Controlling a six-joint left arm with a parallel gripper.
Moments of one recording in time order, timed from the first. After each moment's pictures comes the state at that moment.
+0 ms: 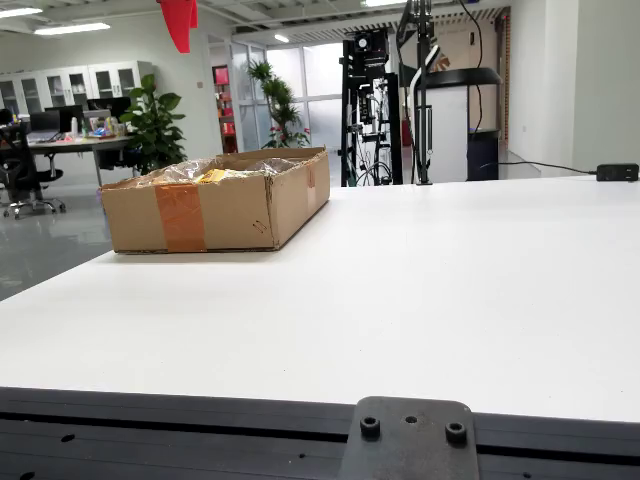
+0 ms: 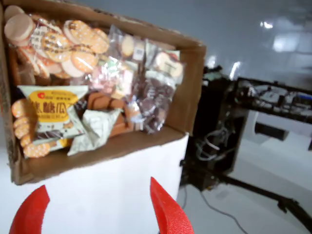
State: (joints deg) arm -29.6 37.8 48.3 29.8 62.6 -43.4
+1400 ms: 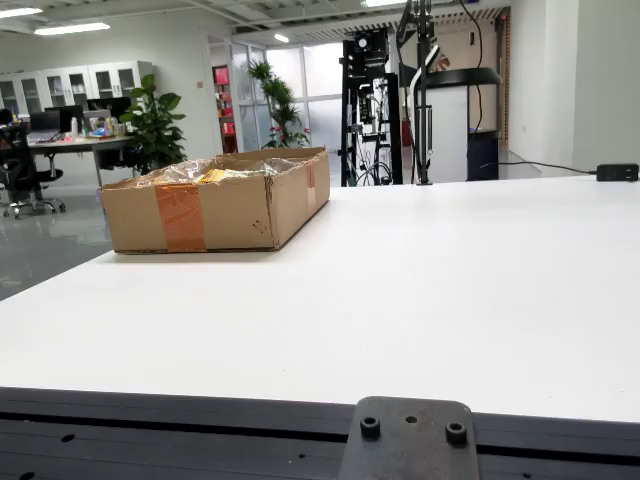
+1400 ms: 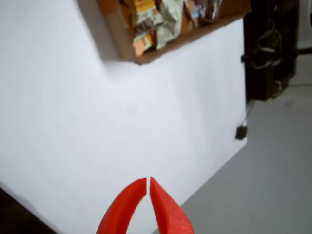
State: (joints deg) arm -60.0 14.9 69.3 28.5 71.6 -43.7
